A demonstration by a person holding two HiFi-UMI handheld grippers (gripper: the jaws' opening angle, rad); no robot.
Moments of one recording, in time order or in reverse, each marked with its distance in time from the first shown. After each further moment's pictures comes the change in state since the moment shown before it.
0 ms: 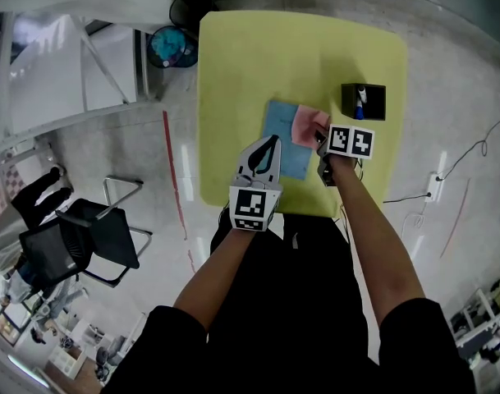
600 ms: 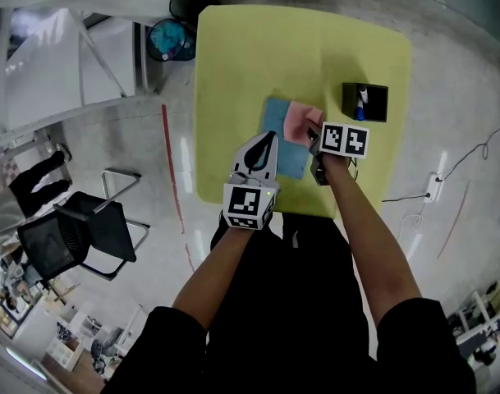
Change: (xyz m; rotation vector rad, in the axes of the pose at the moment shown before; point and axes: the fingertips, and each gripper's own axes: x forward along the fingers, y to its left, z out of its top) left arm 0.006 0.005 0.000 -0.074 -0.015 0.021; right arm 0.010 0.016 0.000 -0.011 0.020 0.029
